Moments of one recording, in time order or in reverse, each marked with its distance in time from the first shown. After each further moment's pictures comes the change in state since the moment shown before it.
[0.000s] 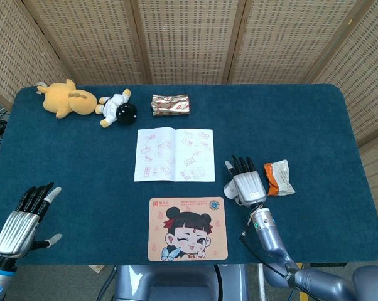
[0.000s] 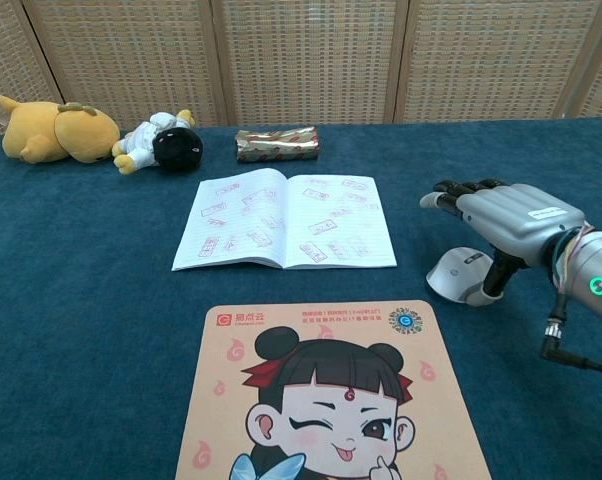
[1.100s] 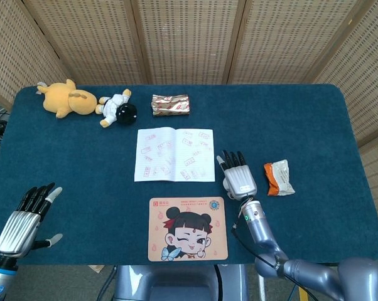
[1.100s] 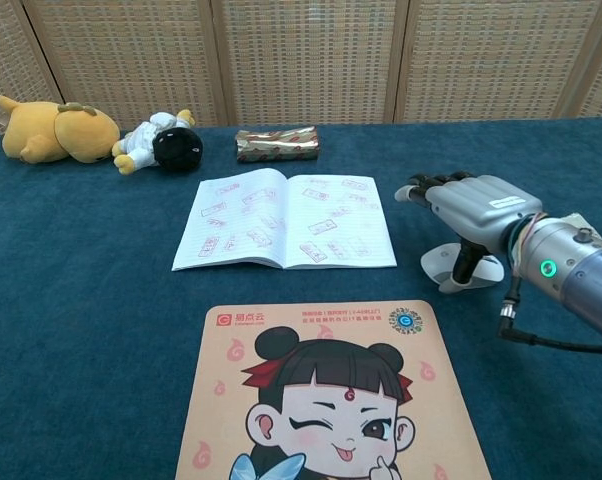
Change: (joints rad) left arm -0.006 -0.006 0.002 0.006 -0.009 -0.012 0.000; right arm 0.096 -0.058 0.022 0.082 0.057 -0.031 -0.018
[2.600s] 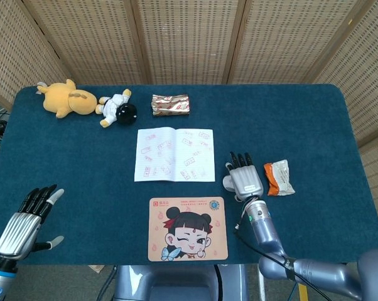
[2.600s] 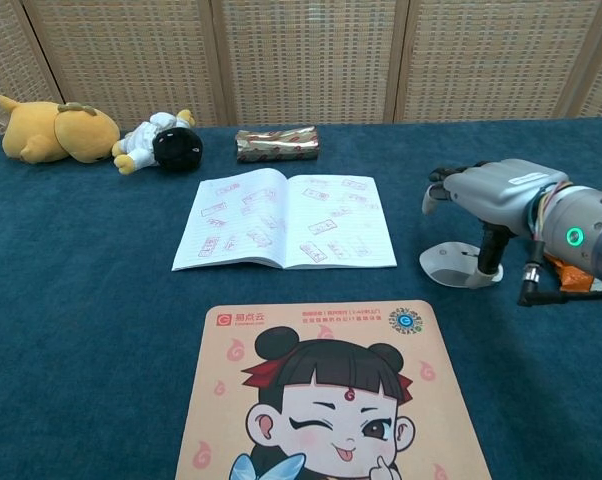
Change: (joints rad) left arm -0.002 0.014 0.015 -0.008 0.026 0.002 -0.031; right arm 0.060 0.162 0.002 -0.313 0.324 0.061 -0.310
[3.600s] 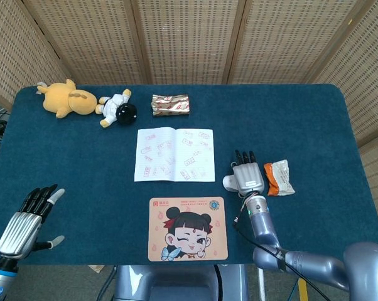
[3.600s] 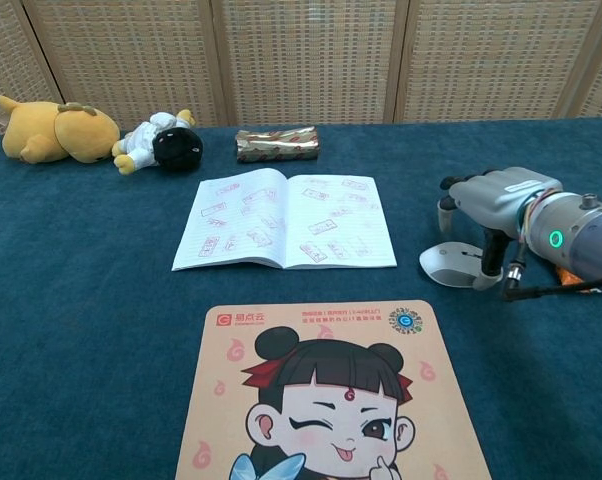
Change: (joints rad) left arm -0.003 -0.002 -0.001 0.001 -0.001 -0.002 -0.001; right arm 0.068 -0.046 -0.034 0.116 0.112 0.012 0.000
